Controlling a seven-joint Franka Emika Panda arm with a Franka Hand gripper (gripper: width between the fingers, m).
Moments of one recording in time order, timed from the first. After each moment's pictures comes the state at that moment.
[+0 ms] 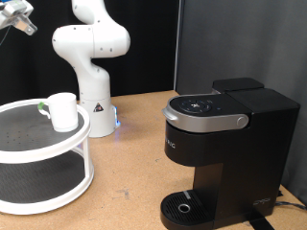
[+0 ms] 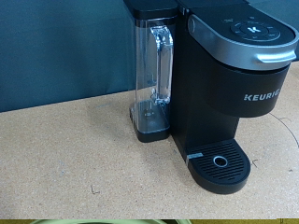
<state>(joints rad) -0.09 -0.77 -0.78 -2.43 0.30 1.55 -1.13</state>
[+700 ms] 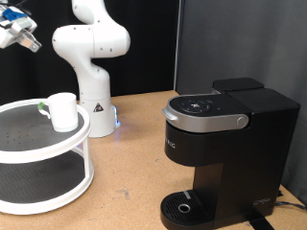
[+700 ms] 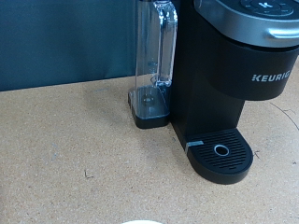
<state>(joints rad) -0.09 -0.77 -0.81 -2.52 0.27 1.64 -1.21</state>
